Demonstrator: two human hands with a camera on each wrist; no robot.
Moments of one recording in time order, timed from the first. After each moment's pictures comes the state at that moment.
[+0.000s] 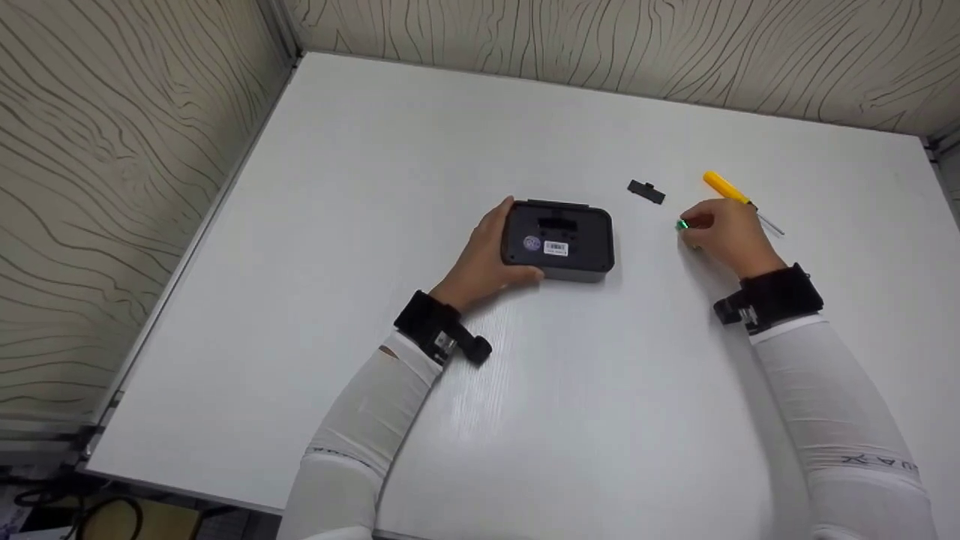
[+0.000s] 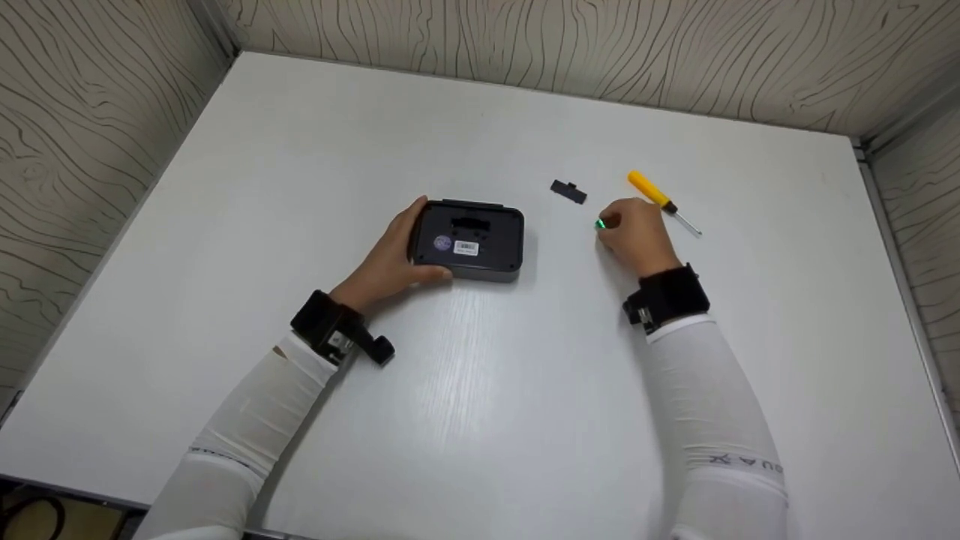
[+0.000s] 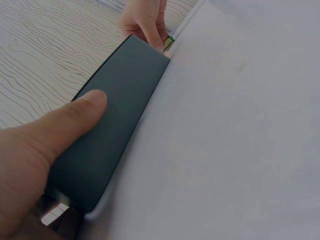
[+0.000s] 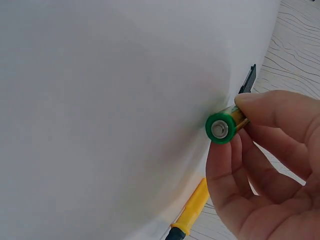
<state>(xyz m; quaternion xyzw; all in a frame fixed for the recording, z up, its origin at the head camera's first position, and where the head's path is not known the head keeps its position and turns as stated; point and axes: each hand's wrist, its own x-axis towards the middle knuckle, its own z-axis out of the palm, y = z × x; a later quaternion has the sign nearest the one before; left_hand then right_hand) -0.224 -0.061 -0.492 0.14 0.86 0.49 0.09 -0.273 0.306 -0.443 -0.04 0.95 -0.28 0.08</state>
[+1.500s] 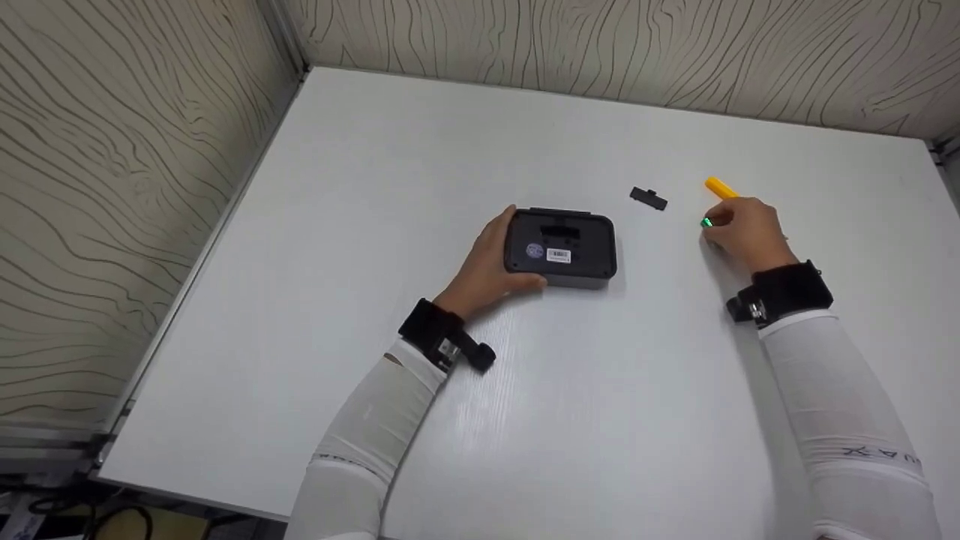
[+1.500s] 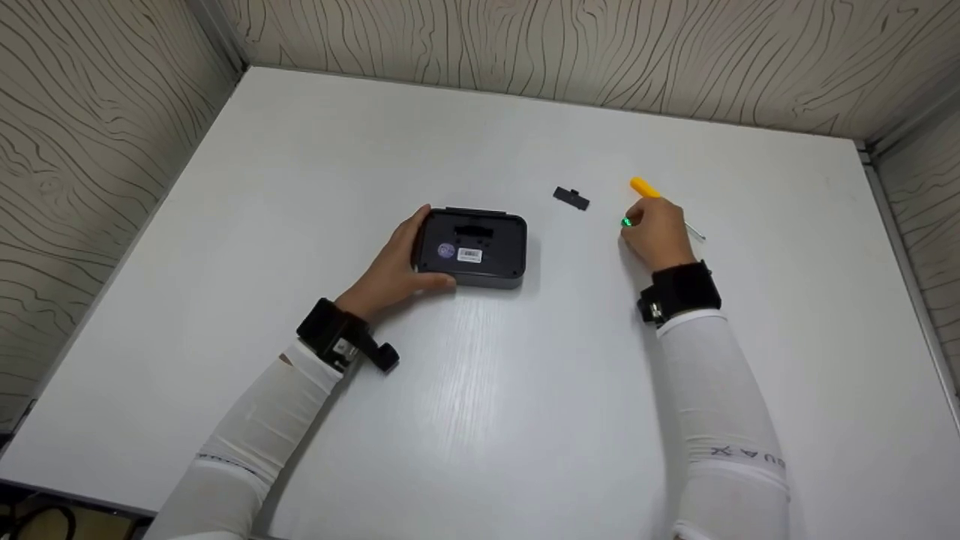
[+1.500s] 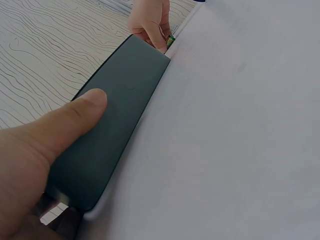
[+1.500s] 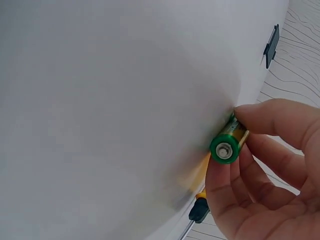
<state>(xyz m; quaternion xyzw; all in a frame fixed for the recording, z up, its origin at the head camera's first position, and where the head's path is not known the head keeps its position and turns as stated) -0.224 -0.062 -0.495 0.14 0.86 0.49 0.07 -0.290 0.330 -0.451 0.02 0.95 -0.28 0.09</state>
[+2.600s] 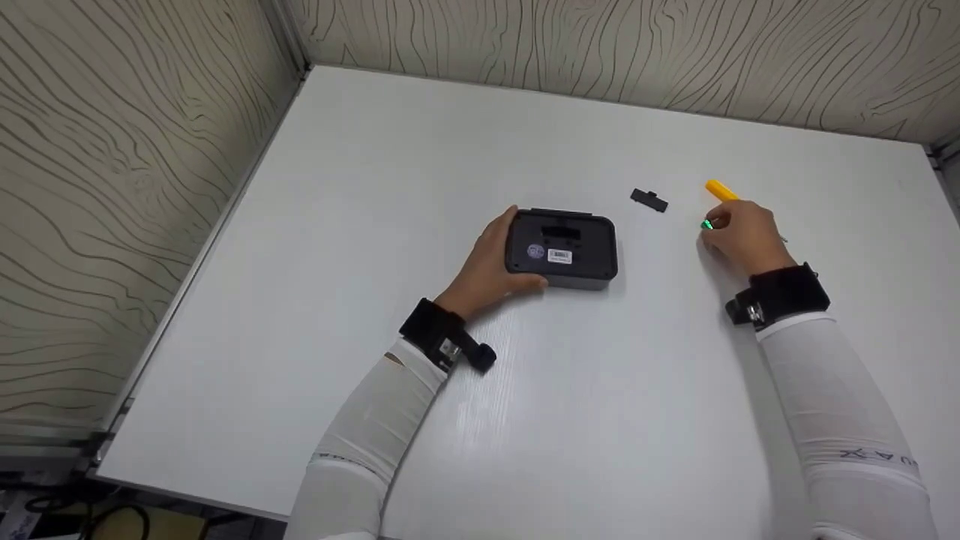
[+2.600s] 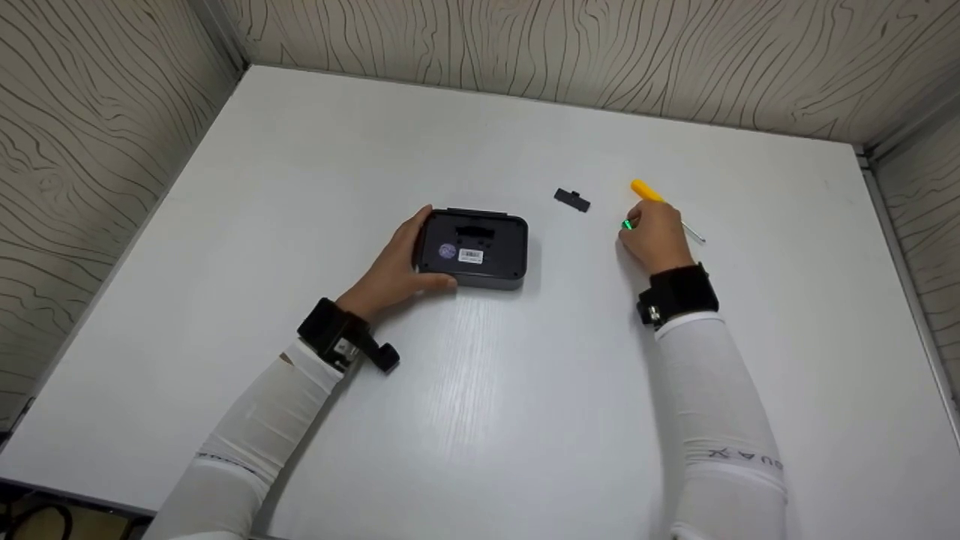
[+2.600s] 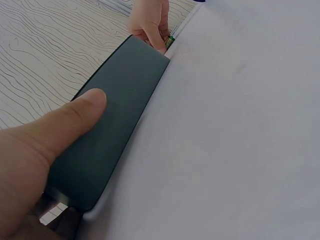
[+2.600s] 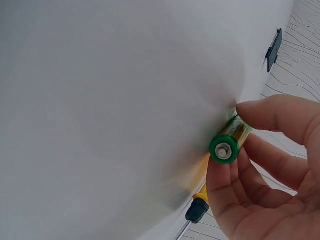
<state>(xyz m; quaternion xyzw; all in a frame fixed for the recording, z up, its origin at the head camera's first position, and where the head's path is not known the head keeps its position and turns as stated) -0.225 -0.061 -0.495 0.15 0.86 0.49 0.07 -0.289 0.326 -0.448 0.03 0.96 -0.27 0.10</state>
